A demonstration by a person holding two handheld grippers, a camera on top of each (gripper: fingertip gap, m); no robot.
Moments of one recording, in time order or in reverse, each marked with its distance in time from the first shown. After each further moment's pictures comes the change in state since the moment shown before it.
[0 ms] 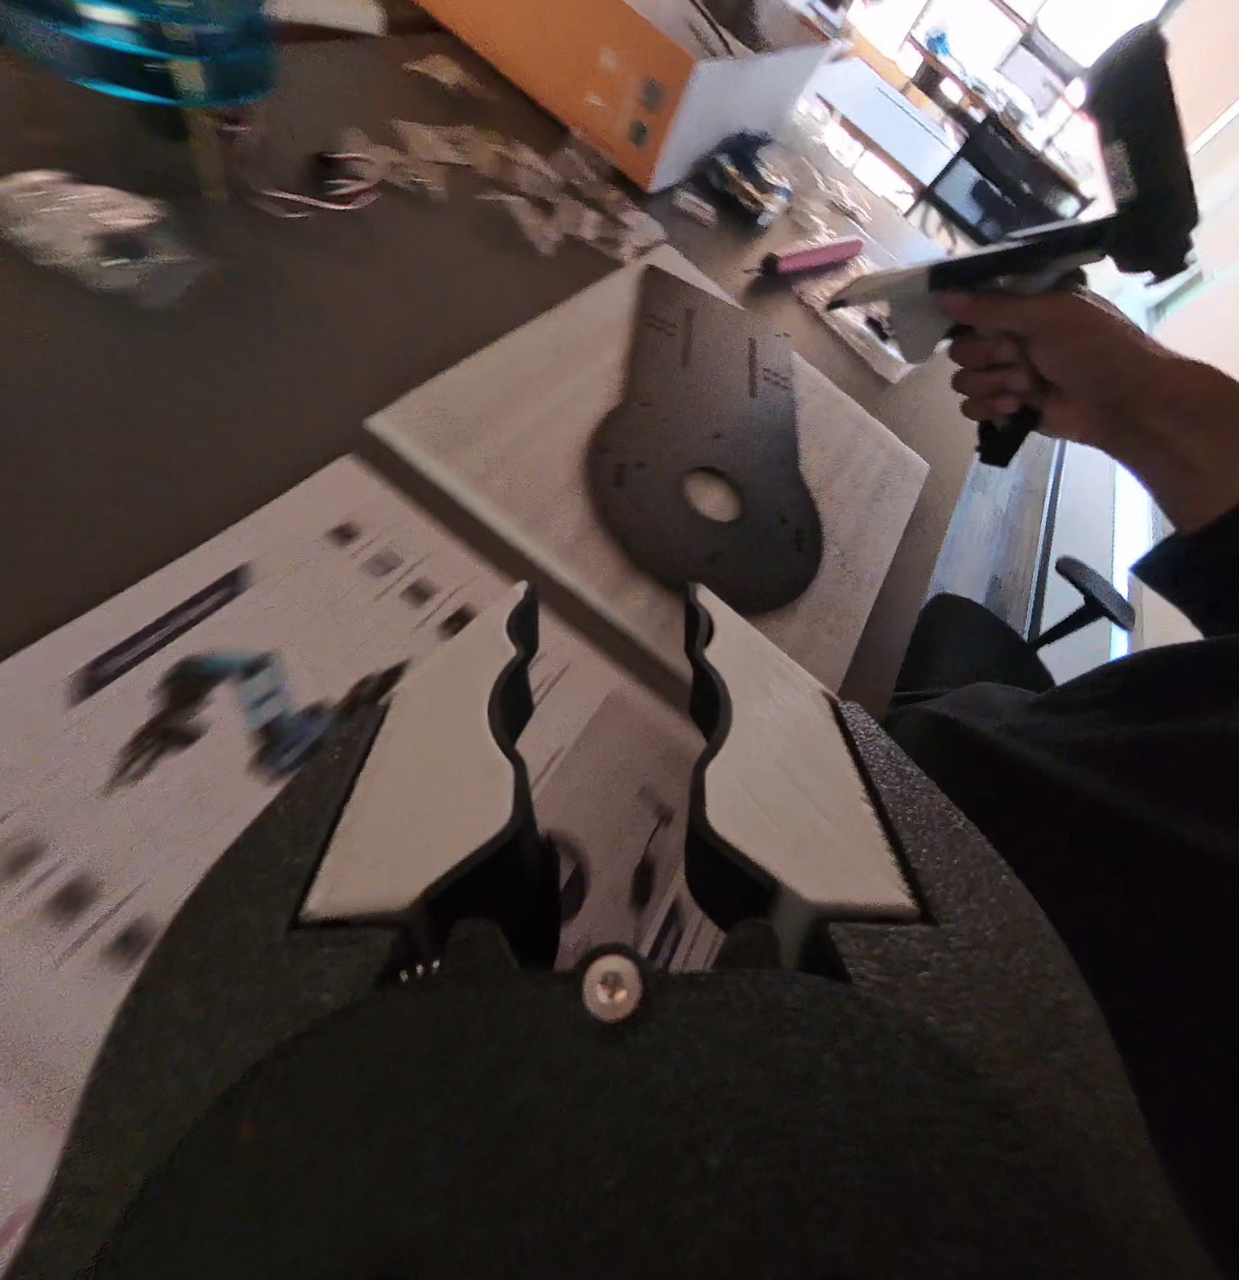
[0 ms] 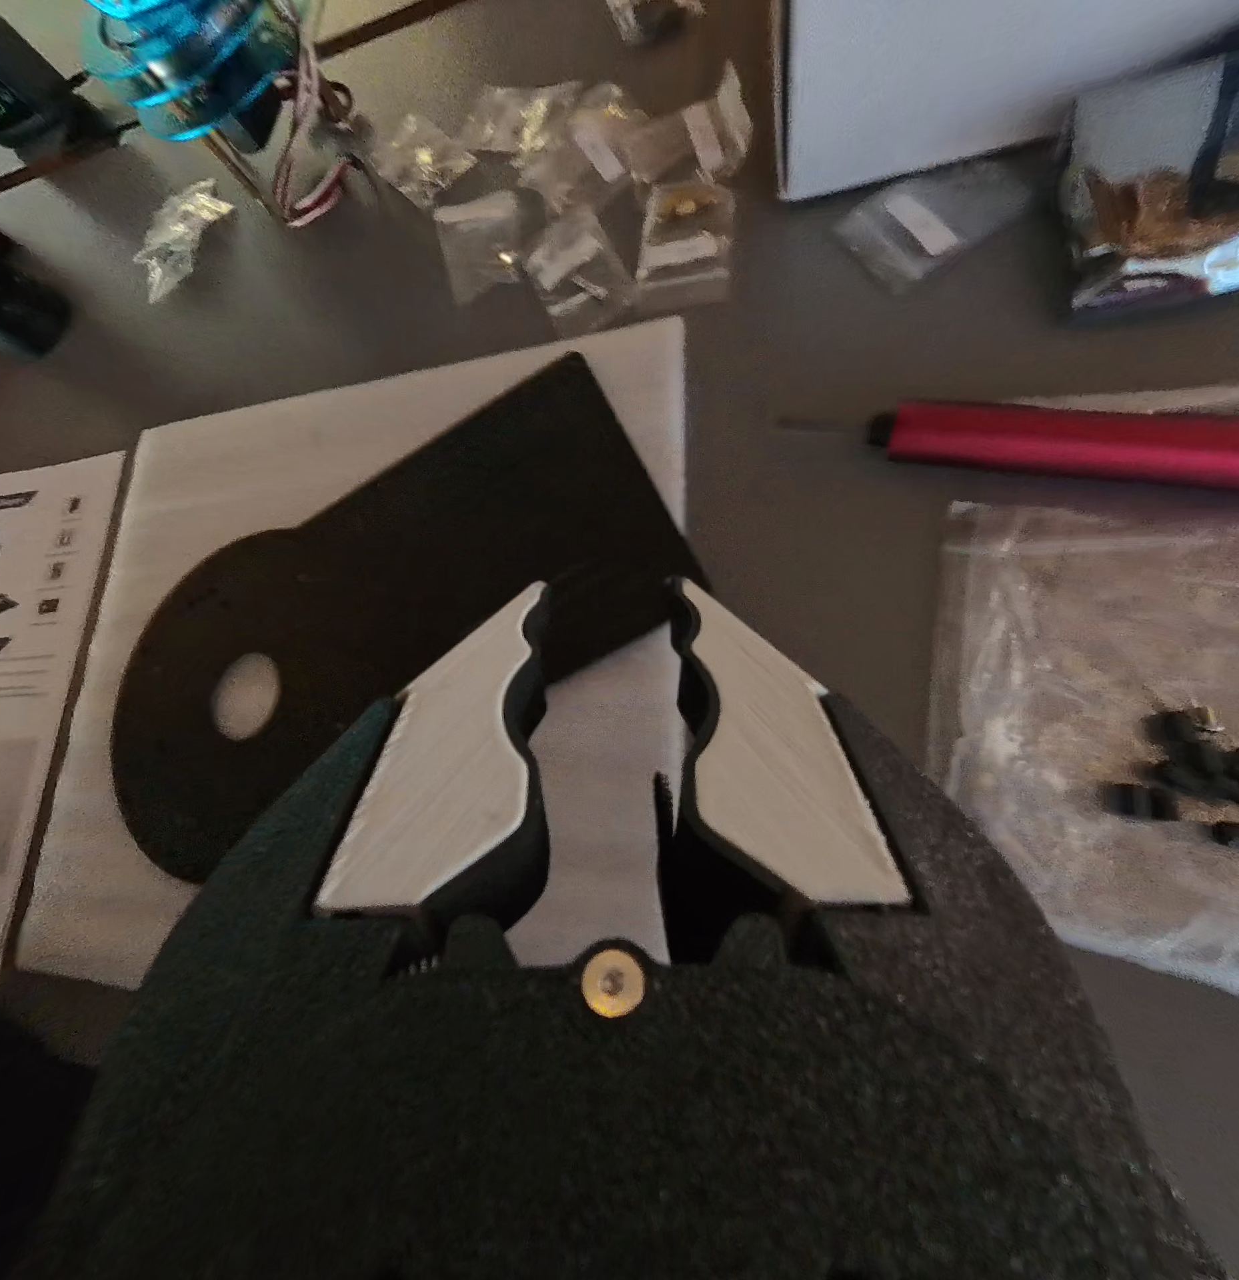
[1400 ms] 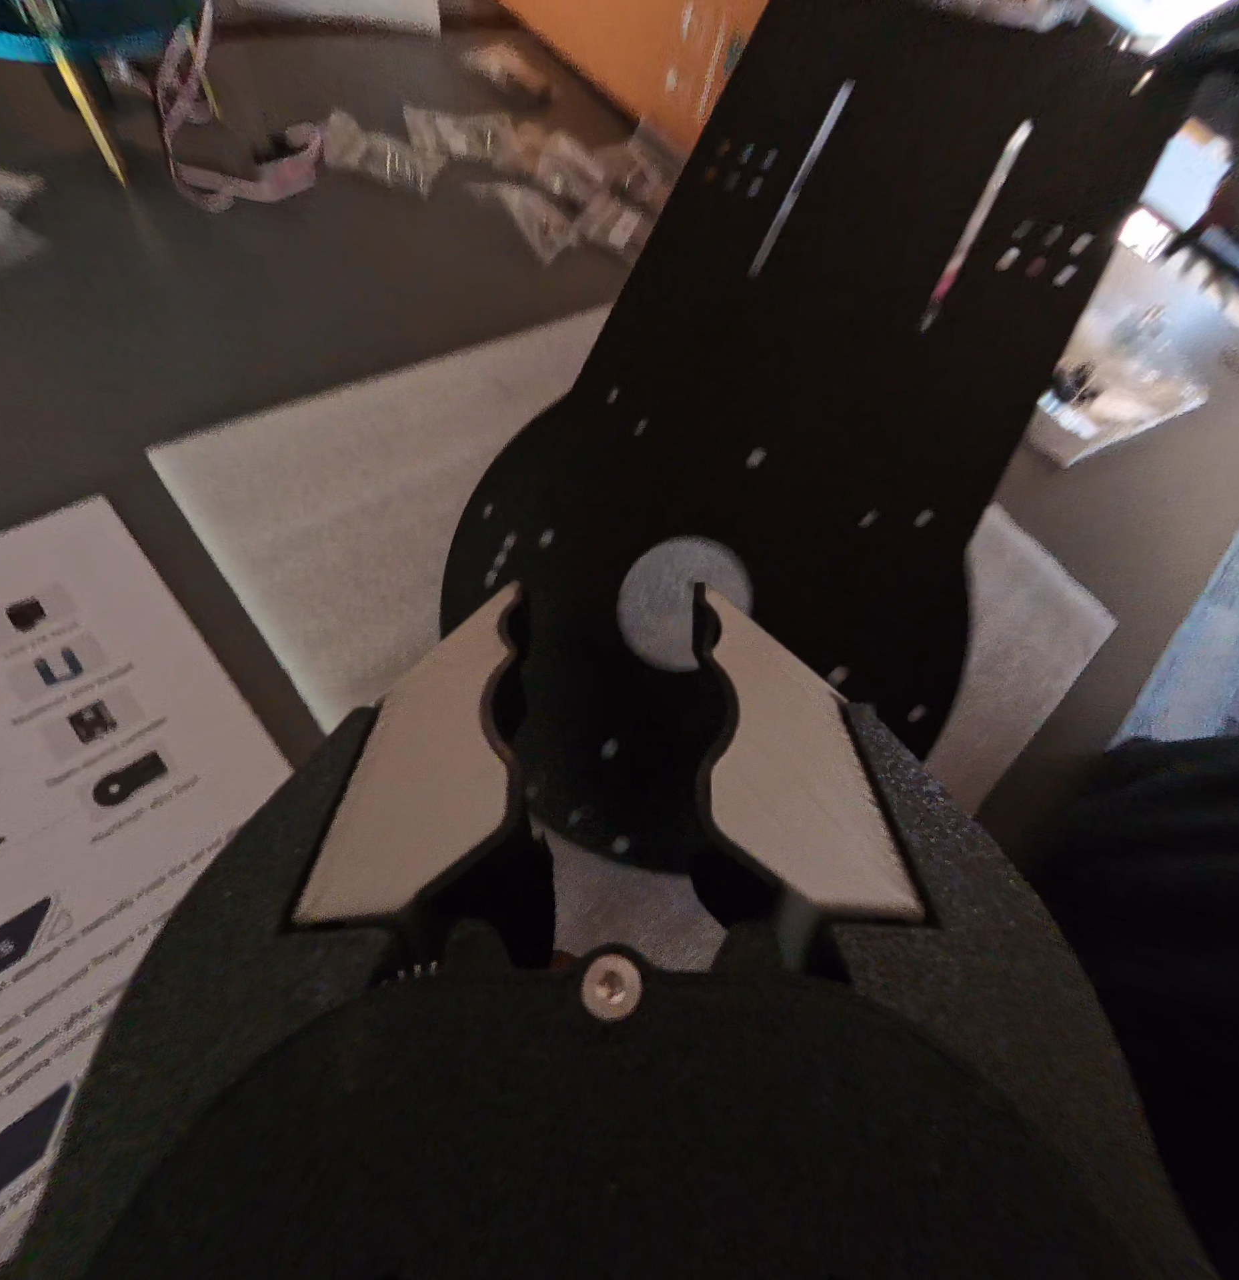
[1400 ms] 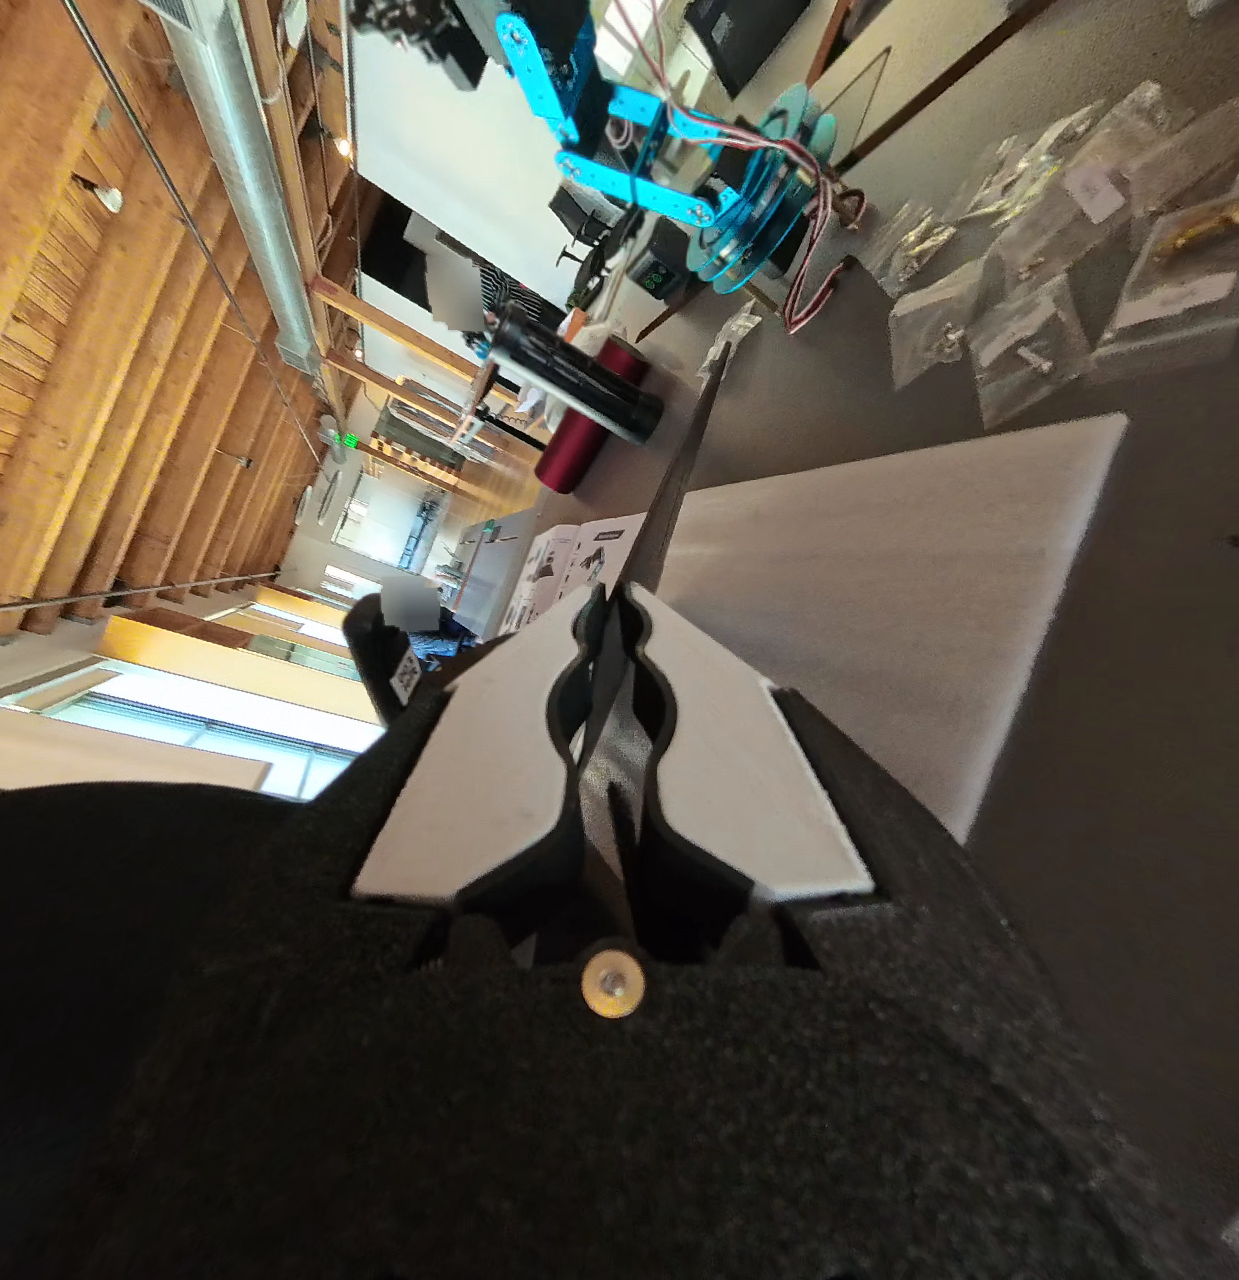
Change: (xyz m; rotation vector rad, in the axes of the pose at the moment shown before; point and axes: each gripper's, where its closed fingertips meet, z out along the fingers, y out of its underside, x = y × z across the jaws) left arm 0.050 0.008 0.144 0.061 -0.295 -0.008; right arm -0.056 -0.062 -0.055 -0.017 -0.822 0.286
